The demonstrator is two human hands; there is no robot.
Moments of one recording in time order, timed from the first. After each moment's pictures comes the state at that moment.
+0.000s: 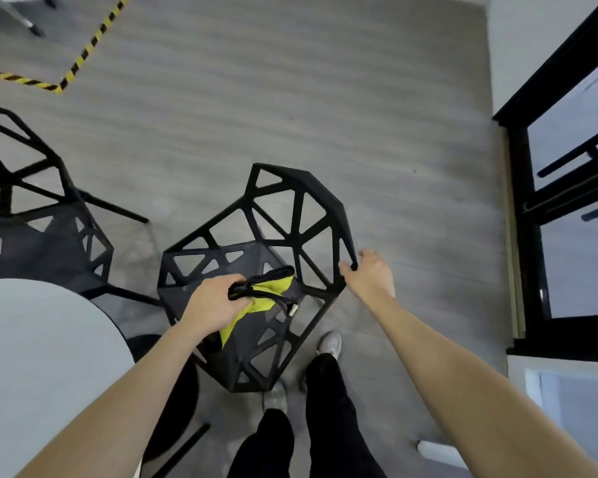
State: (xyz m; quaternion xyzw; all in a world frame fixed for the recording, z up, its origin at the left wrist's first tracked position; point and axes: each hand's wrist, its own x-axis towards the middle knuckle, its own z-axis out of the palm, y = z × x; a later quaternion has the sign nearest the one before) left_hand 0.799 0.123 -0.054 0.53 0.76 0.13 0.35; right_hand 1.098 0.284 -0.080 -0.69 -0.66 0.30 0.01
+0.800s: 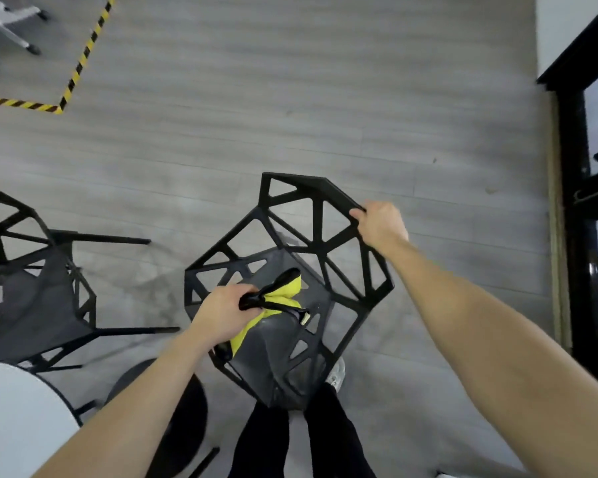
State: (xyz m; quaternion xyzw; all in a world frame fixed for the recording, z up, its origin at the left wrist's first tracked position) left_hand 0.850 0.306 -0.066 0.53 0.76 0.03 0.37; right_hand 1.115 0.556 -0.084 -0.59 -0.76 0.26 -0.04
